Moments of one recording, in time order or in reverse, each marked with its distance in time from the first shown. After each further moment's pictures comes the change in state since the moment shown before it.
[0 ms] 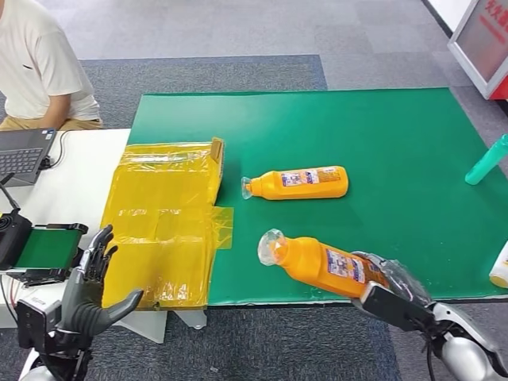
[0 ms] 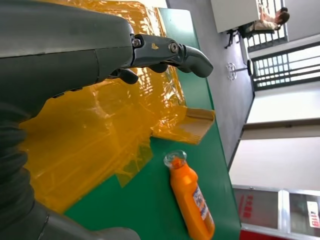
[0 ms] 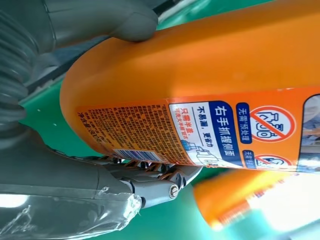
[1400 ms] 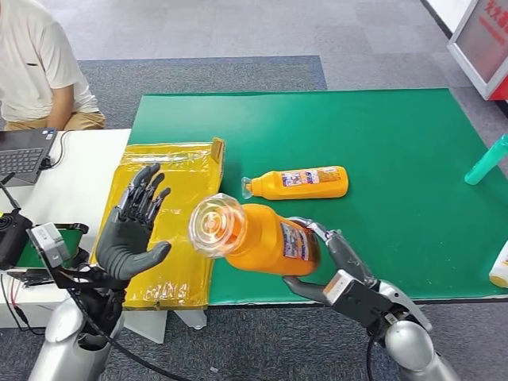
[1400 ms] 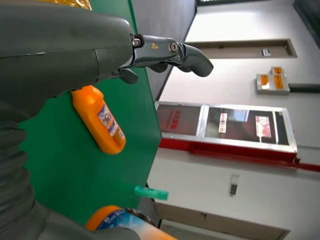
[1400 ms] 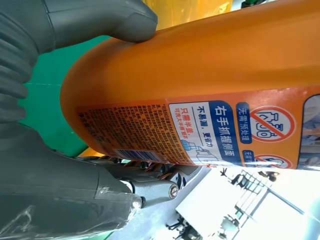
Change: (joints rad) left arm -0.344 0.021 -0.228 0.080 0.335 -0.131 0.107; right arm -0.159 0.264 0.193 -0.107 -0.131 -0.053 -0.072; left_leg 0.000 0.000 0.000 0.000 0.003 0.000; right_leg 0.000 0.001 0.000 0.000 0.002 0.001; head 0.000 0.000
